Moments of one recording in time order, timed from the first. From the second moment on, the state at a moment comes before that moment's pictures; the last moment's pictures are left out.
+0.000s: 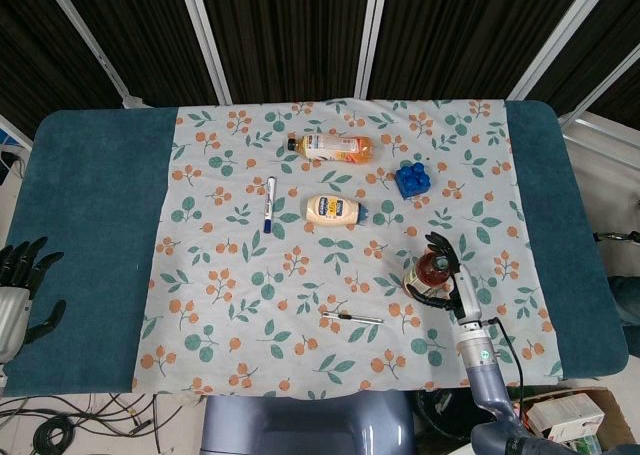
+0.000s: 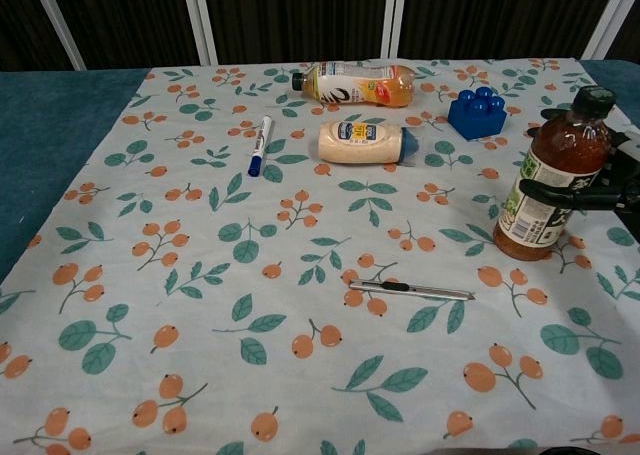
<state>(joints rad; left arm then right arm) -0.11 -1.10 -0.04 -1.61 1.52 1.50 0.07 0.34 -1.75 0.20 -1.18 -1.39 1.22 0.89</state>
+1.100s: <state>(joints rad) -0.11 -1.10 -0.04 -1.62 1.53 1.50 0.07 0.34 -1.76 0.20 -1.17 -1.39 1.22 0.88</state>
